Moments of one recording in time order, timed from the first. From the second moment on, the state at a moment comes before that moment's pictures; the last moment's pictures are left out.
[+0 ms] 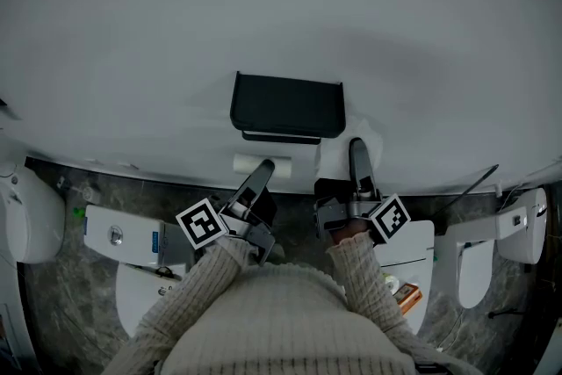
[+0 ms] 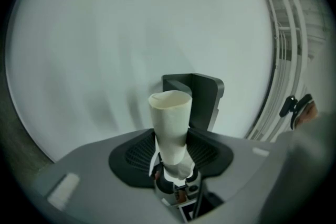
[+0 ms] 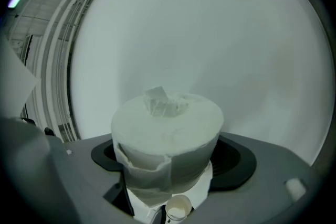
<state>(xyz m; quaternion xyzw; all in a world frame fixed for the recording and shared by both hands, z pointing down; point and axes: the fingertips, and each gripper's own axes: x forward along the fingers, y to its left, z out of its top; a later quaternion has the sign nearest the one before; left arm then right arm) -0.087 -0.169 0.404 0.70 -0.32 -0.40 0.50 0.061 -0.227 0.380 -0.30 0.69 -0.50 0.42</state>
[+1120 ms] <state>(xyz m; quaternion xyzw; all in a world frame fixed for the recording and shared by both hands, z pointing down) -0.101 -0.167 0.398 0.68 -0.35 -0.43 0.47 0.004 -0.223 0.375 -0.23 0.73 -0.53 0.36</state>
